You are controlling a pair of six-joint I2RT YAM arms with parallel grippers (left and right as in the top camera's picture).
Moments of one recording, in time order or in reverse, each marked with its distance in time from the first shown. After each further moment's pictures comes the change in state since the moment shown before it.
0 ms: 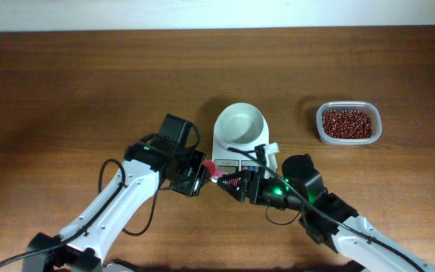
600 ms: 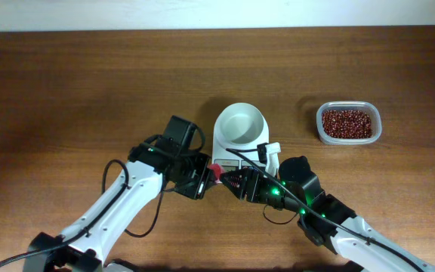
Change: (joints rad) left arm -0.031 0.000 0.000 0.000 0.049 -0.019; right arm 0.022 0.000 0.000 0.000 0.120 -0.001
